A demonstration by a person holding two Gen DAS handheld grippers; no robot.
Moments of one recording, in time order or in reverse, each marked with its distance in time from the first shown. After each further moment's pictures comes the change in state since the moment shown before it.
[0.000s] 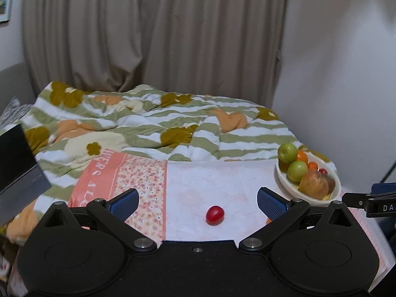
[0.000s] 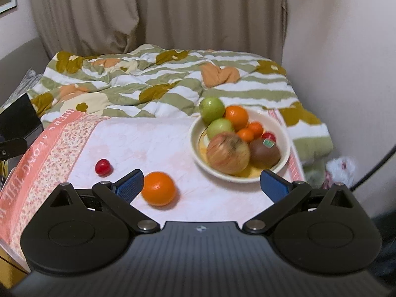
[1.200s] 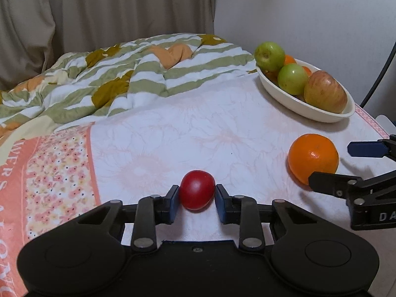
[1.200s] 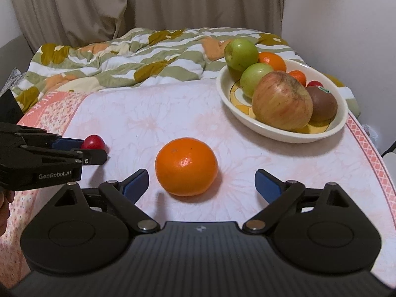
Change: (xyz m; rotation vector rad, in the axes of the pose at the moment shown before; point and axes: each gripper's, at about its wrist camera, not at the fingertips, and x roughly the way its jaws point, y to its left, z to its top) left arm 0.167 -0.020 -0.039 0.301 0.274 -0.220; right arm 0.112 0.053 -0.052 0.071 0.048 -0.022
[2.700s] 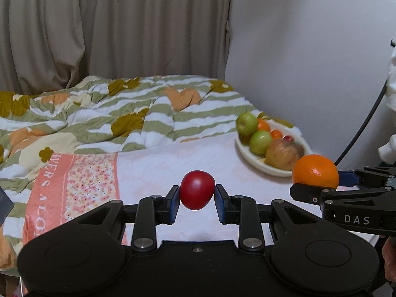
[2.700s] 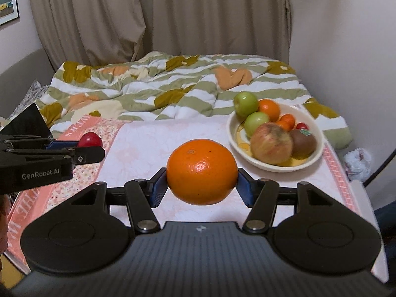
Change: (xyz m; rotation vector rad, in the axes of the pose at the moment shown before) left arm -0.139 -0.035 0.012 -0.140 -0.188 0.022; right arm -0.114 0.003 0.024 -0.024 -0.103 0.053
